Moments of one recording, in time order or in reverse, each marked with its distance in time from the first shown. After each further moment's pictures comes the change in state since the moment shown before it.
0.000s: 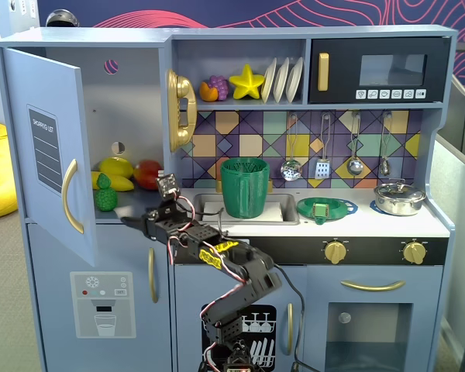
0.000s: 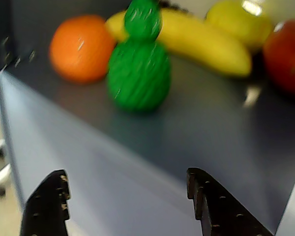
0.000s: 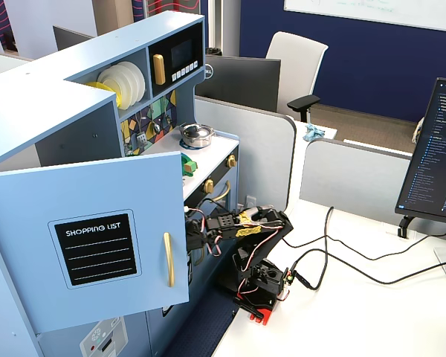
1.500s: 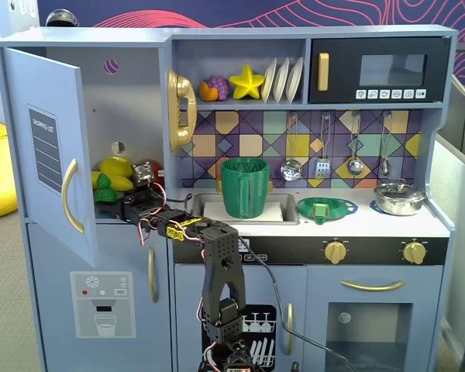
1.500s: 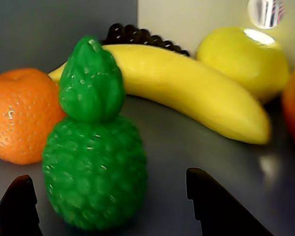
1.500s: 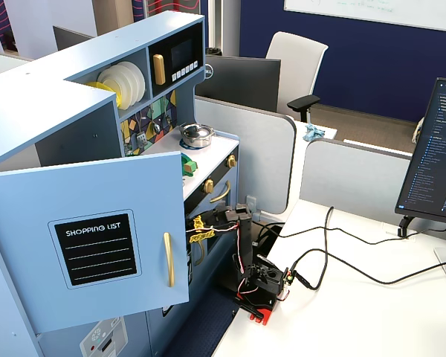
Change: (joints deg) arm 0.9 -47.5 -40.3 -9.6 1.0
